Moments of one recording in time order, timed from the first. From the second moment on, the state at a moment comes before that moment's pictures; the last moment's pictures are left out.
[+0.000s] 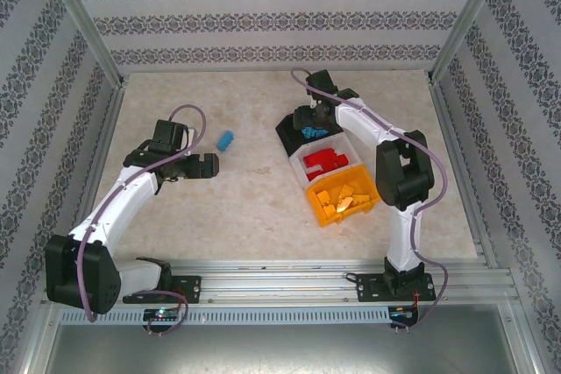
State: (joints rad) left arm -0.15 1.24 0.93 -0.70 0.09 -0.21; right arm 0.38 2.06 1.69 -0.68 -0.01 0.33
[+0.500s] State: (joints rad) left arm -0.15 1.24 0.93 -0.70 0.10 -0.21; right arm 0.38 2.04 1.68 -0.68 -0.01 0.34
